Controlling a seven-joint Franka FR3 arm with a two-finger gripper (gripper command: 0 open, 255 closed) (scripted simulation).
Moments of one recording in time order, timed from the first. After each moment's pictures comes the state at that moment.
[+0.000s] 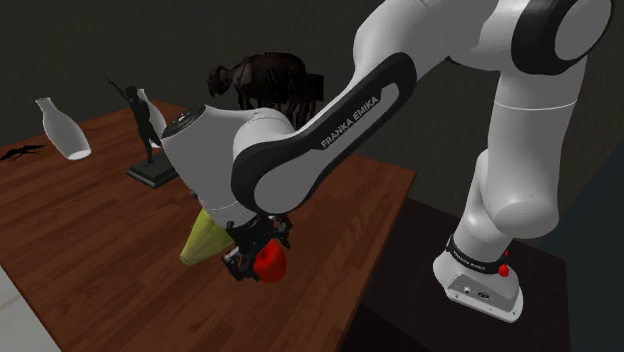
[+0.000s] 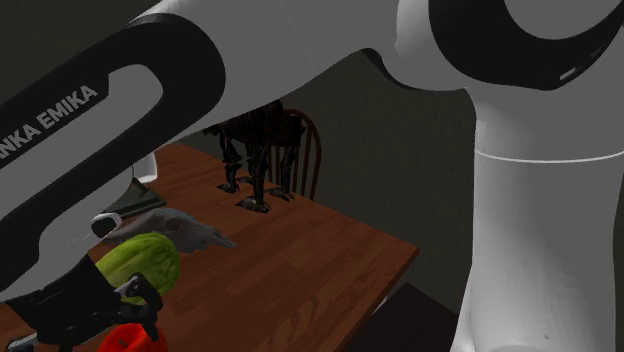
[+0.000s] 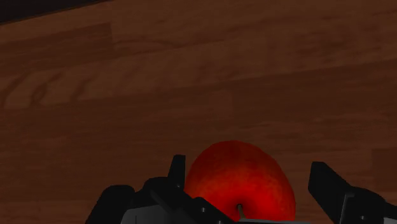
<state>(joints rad) 0.31 0.20 0.57 -1.96 -0.11 1.89 1.00</state>
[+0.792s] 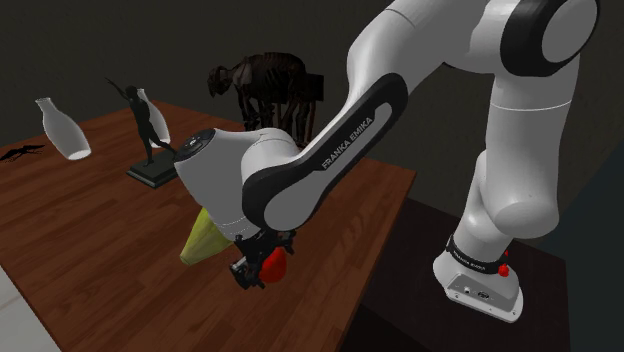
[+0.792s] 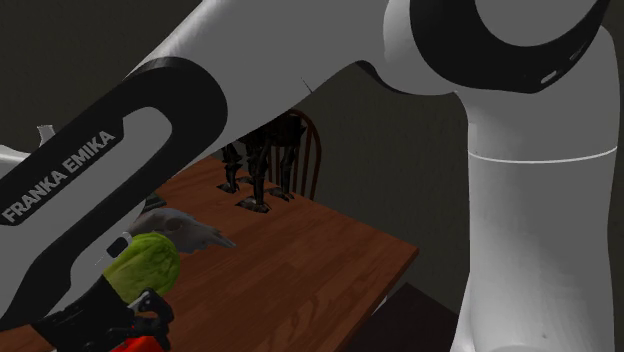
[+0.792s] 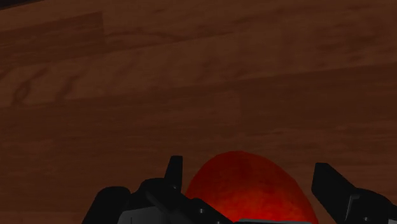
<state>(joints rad) 0.31 0.23 0.56 -2.02 -0.14 1.96 1.00</state>
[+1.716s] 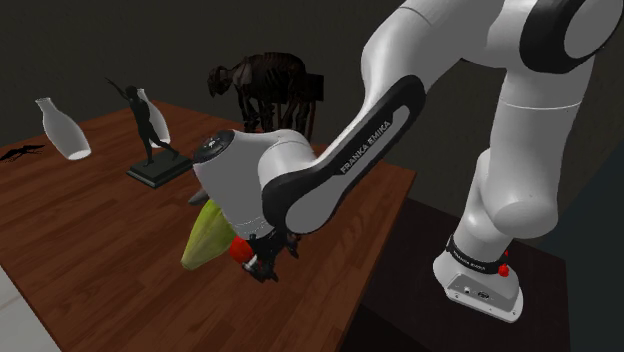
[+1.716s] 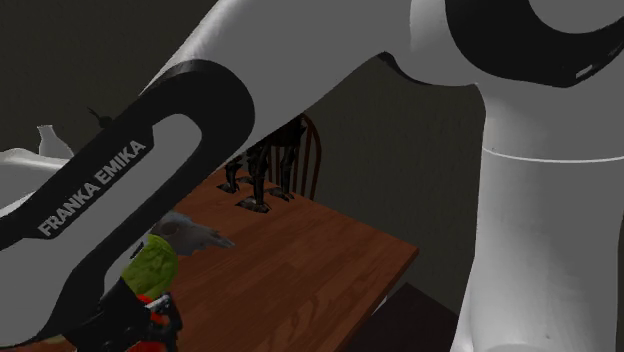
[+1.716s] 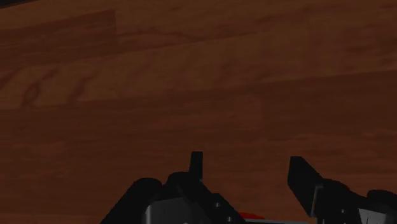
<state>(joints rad) 0.29 0.16 0.57 -2.11 -0.15 2.03 0.99</state>
